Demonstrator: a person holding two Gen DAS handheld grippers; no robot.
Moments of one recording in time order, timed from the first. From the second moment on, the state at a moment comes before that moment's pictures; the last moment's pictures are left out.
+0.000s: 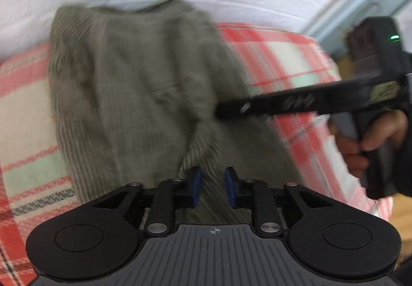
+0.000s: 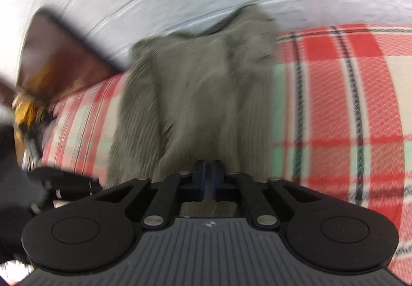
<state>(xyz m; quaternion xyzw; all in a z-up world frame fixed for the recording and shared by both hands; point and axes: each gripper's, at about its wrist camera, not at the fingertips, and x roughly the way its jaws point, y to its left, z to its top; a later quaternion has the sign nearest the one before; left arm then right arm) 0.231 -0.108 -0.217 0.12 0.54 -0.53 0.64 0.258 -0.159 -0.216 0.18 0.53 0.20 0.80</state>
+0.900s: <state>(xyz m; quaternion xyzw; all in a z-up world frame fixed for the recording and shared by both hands) 0.064 0.024 -0.201 0.10 0.60 -0.50 0.61 -0.004 -0.187 -0.184 0.25 0.59 0.20 0.74</state>
